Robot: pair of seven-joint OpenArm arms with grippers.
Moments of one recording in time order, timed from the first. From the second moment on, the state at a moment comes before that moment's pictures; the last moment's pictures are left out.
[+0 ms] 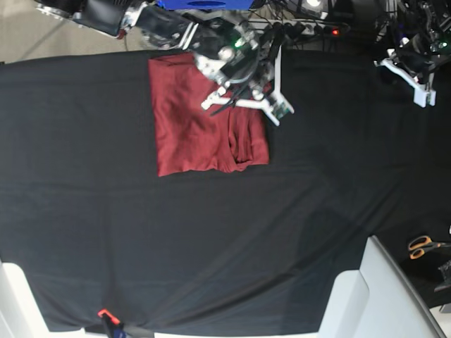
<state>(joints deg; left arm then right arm) 22.7 -19.2 -39.2 73.3 -23.7 -34.4 40.4 2.4 3.2 -65.1 91.2 5.9 -20.3 -62.5</state>
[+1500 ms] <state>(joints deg) 22.1 -20.0 -38.9 70.4 -23.9 -34.5 40.4 2.5 2.8 -66.6 86.4 2.5 -20.3 -60.9</state>
